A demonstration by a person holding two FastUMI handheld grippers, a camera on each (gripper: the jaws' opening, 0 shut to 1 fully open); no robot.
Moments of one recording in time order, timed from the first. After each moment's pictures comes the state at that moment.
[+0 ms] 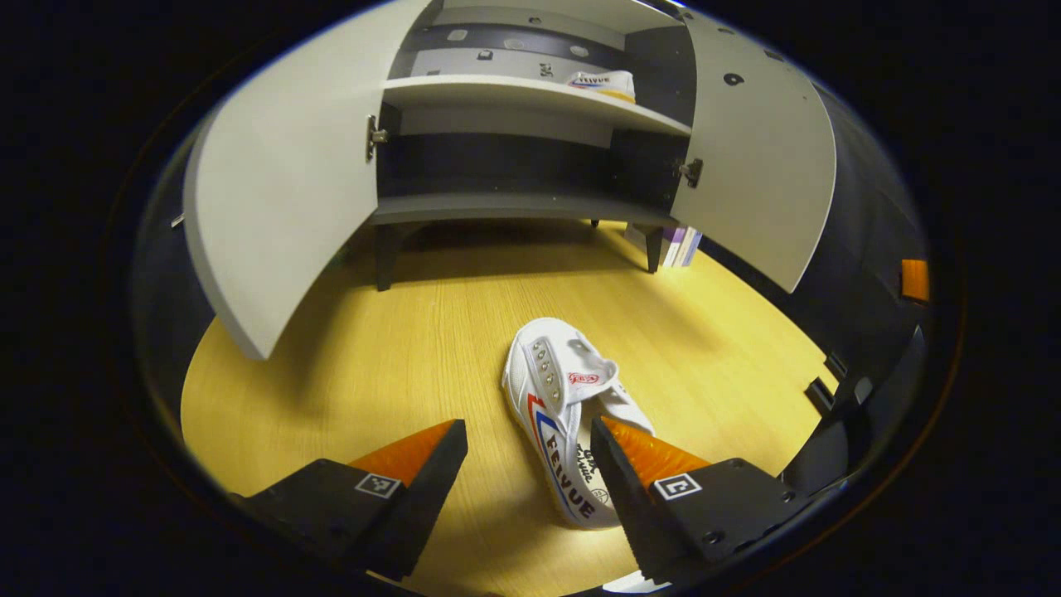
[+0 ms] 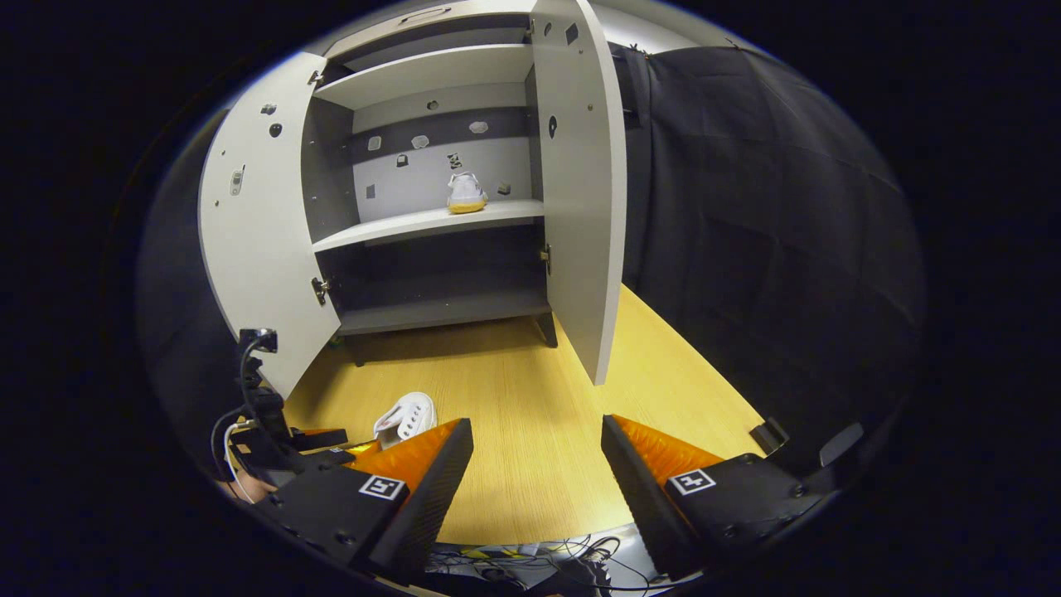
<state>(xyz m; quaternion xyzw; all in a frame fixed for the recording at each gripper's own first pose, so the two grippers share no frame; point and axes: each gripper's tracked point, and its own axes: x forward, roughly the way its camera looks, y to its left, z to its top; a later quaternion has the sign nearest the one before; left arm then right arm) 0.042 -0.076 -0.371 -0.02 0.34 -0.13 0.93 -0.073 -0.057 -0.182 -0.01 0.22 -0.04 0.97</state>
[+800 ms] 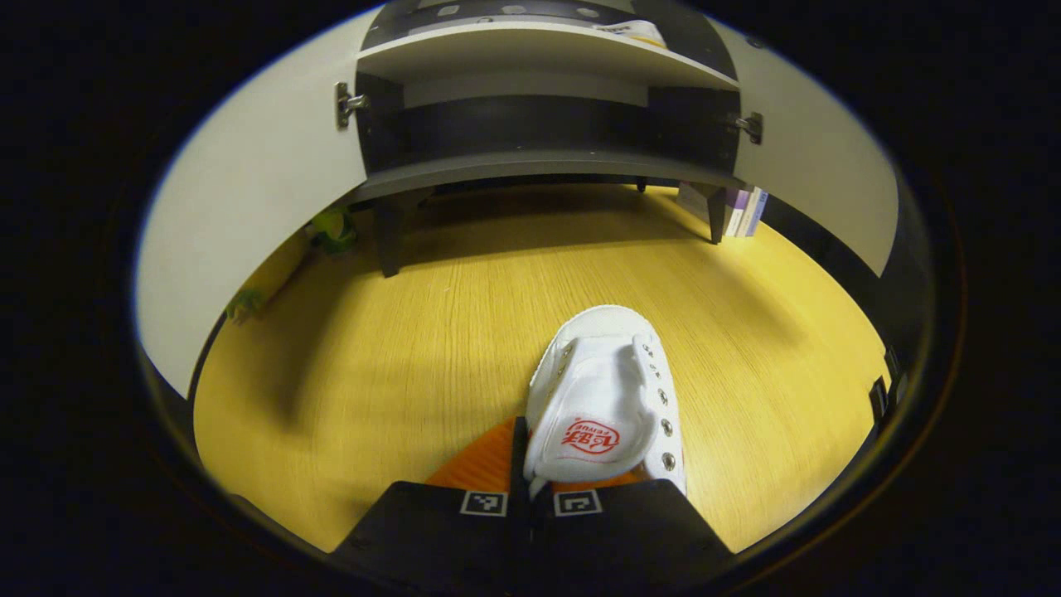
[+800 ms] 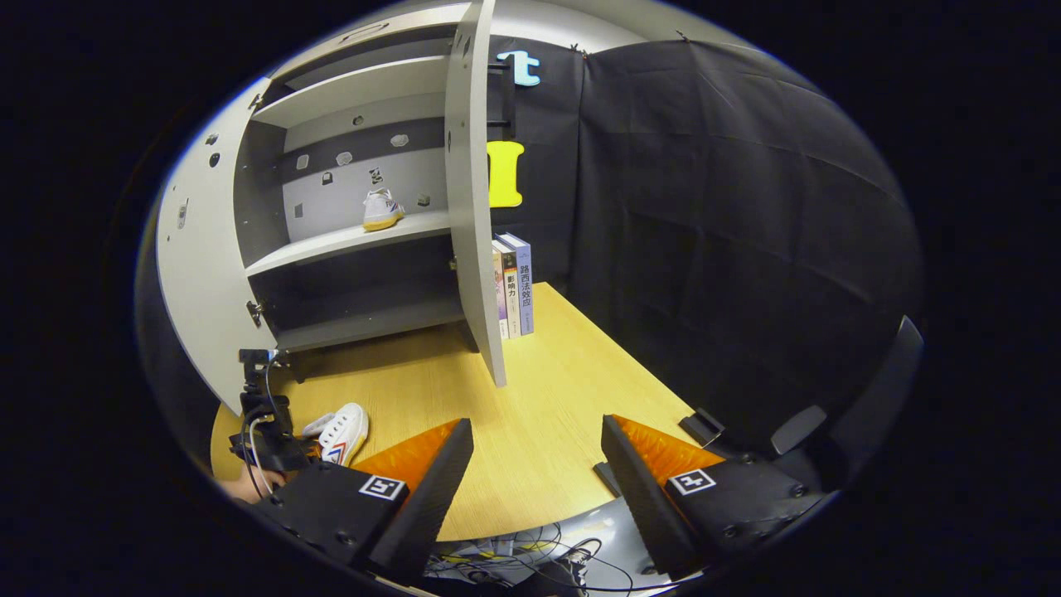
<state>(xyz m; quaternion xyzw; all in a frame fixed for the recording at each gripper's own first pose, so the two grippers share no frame) 0.094 -0.072 -0.408 -0.02 0.38 -0.05 0.92 -0.092 -0.144 -0.155 -0.01 0.20 -0.14 0.97</state>
